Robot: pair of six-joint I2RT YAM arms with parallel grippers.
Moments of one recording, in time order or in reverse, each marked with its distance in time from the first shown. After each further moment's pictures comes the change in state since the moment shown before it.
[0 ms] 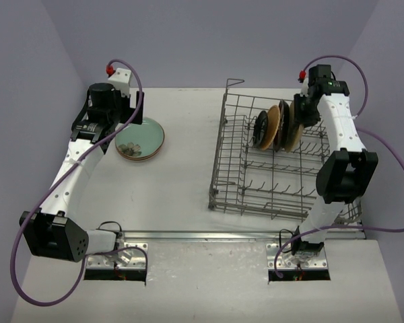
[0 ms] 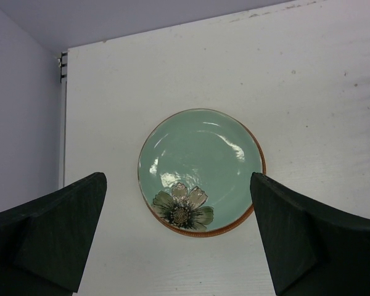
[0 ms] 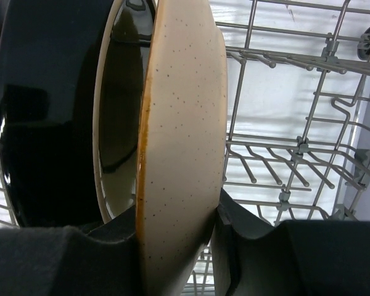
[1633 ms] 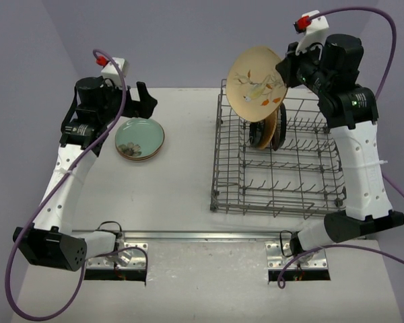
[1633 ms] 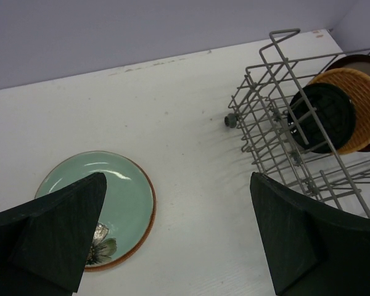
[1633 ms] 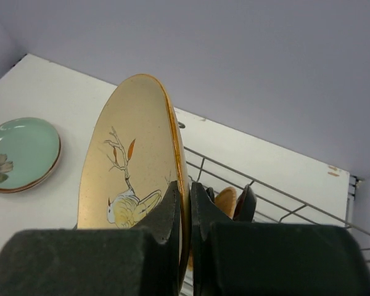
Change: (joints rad) left arm 0.008 -0.065 0.079 0.008 0.382 -0.217; right arm 0.297 -0.370 0.192 0.321 -0.133 -0.082
